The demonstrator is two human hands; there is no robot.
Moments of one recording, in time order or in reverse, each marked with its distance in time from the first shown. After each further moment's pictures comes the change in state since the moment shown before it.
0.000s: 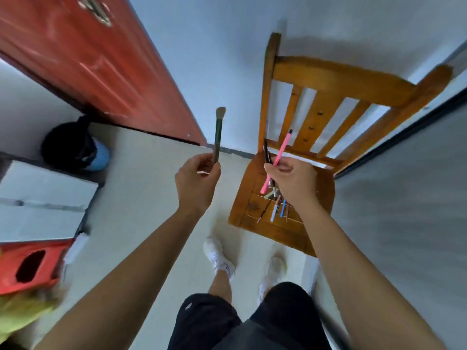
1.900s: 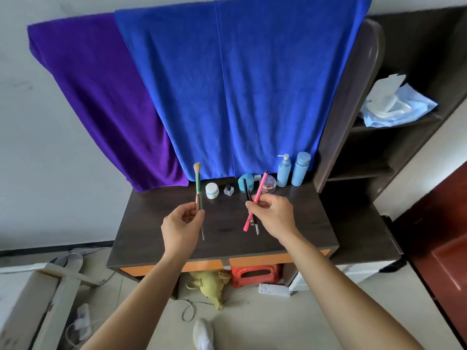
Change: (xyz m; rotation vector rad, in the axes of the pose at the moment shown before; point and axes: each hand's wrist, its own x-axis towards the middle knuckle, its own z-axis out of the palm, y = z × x) left_hand -0.082 -0.606 -1.002 -0.236 1.179 -0.622; right_hand -0.509 -0.485 1.059 -0.164 -1.092 -0.756
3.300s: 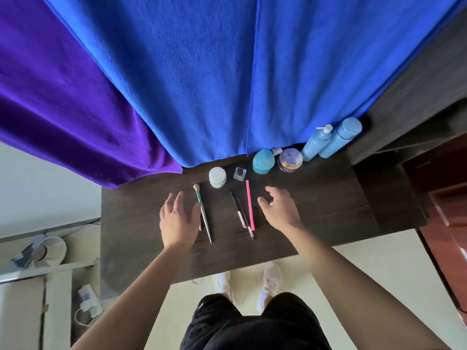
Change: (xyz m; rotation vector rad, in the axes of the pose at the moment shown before) left_hand 0.190 -0.139 0.046 0.608 -0.298 -0.080; right_hand 0.125 0.091 0.117 -0.445 -0.145 0.486
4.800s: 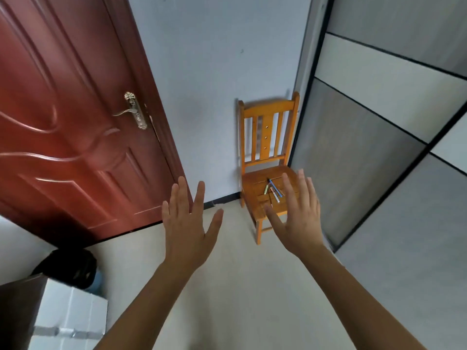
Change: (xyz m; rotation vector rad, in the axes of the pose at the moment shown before) left_hand -0.820 0.251 0.191 -0.013 -0.638 2.045; right_hand -0.804 0.530 -0.092 -0.065 1.460 1.048
